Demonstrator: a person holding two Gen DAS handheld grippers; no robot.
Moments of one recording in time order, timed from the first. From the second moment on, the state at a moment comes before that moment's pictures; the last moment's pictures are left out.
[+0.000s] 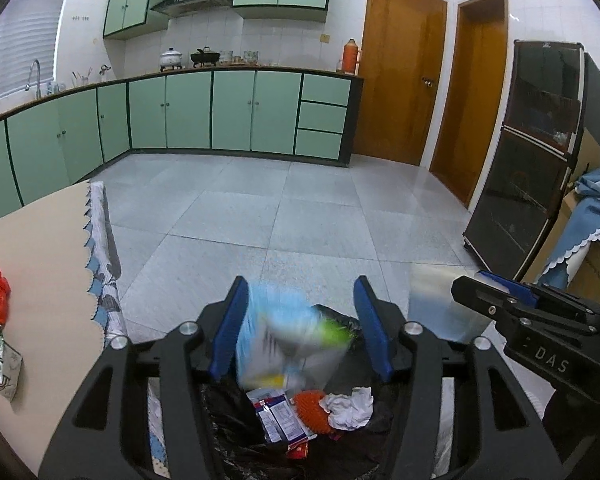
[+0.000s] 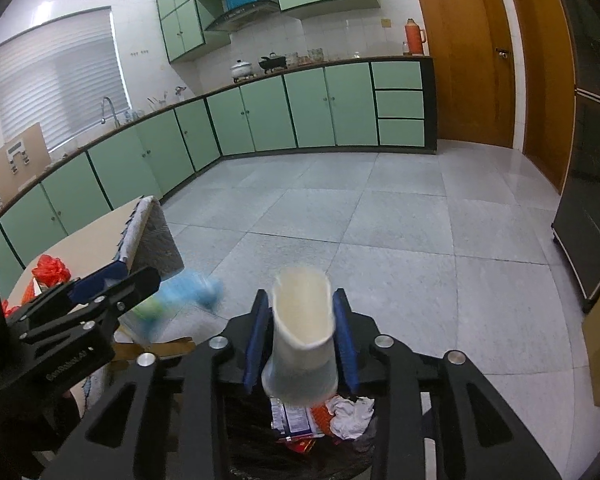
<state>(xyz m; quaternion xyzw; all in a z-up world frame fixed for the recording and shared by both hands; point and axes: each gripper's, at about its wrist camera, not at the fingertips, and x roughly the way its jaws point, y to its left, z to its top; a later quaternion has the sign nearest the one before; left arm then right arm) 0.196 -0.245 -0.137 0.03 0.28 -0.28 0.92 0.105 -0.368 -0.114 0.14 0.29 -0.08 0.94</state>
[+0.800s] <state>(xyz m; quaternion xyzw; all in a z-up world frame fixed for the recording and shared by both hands) 0.175 -0.094 -0.083 0.00 0.22 -0.13 0.97 0.104 -0.309 -0.078 0.13 0.23 -0.05 0.96</state>
